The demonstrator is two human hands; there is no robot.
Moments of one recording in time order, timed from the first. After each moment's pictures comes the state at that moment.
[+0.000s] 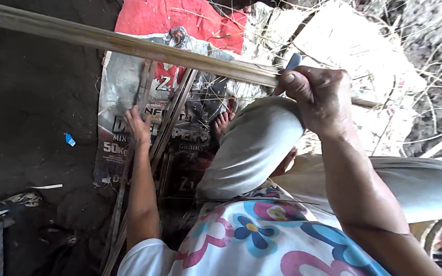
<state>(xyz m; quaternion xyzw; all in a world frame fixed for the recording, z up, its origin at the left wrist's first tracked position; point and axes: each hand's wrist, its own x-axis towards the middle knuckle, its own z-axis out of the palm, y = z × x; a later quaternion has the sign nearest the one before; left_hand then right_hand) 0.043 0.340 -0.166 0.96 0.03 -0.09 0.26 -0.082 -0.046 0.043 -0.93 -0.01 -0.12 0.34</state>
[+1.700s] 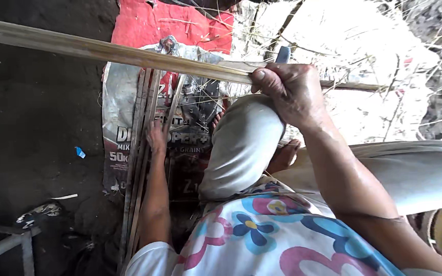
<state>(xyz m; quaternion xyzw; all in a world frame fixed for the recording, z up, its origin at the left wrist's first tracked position) 0.001 0.301 -0.181 0.97 -0.11 -0.12 0.18 -0.079 -0.043 0.037 -0.91 0.03 -0.11 0.40</state>
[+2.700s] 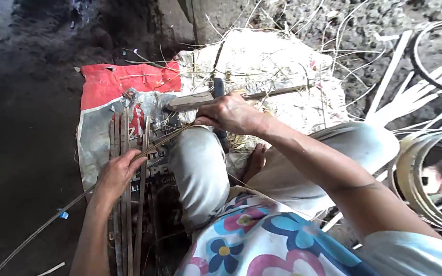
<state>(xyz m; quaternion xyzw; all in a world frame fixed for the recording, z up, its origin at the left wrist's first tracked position) 0.022 0.266 0.007 0.88 -0.42 -0.13 0.18 -0.091 -0.088 0.031 -0.95 -0.14 -0.07 0.27</state>
